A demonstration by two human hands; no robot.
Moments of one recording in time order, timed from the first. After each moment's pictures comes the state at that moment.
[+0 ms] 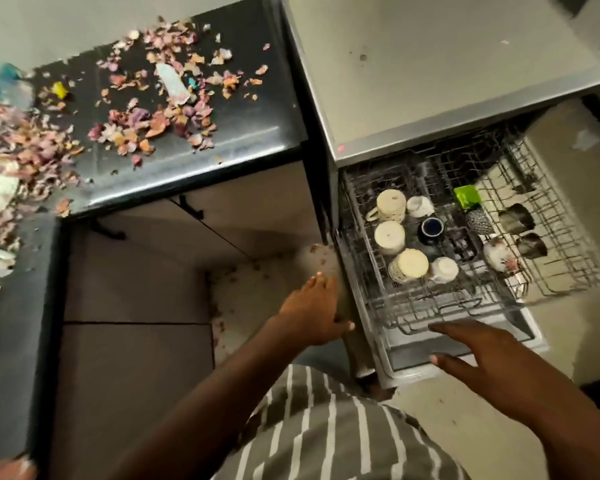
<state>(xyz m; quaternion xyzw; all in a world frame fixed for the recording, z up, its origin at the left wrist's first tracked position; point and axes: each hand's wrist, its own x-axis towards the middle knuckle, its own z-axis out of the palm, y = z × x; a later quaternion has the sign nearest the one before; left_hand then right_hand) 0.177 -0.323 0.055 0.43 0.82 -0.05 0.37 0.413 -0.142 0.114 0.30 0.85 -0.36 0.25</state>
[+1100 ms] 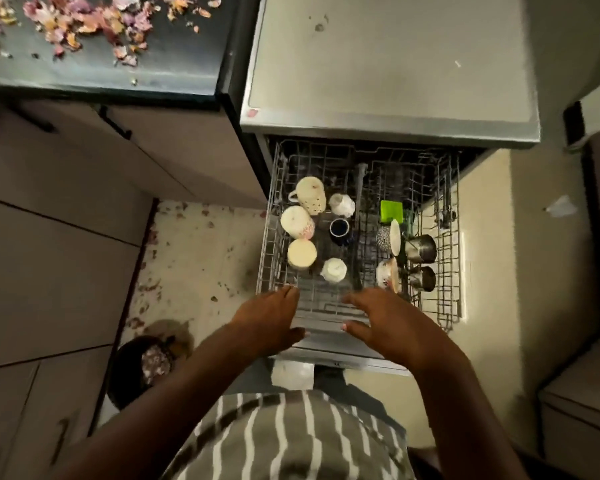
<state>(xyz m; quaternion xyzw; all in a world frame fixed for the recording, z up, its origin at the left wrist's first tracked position) 0.364 -0.130 0.049 0.30 0.87 0.00 0.39 0.441 0.094 0.084 0.04 0.90 -0.28 0.32</state>
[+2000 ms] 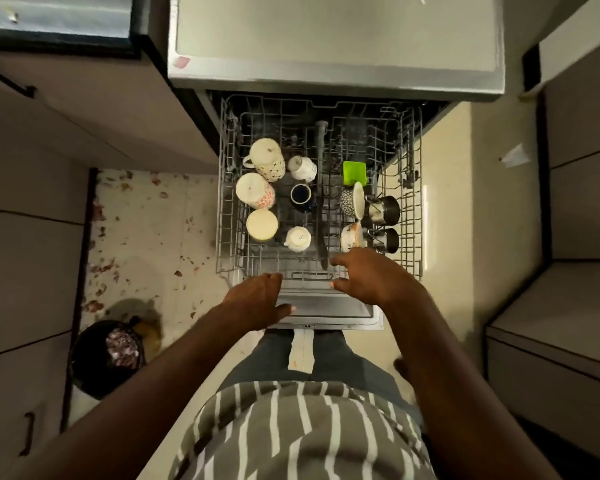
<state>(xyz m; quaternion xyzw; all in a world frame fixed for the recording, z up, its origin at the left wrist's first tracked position) 0.370 -0.093 -0.023 0.29 0.84 0.02 0.46 0.415 0.134 0.039 0.09 0.89 -0.19 0.40</state>
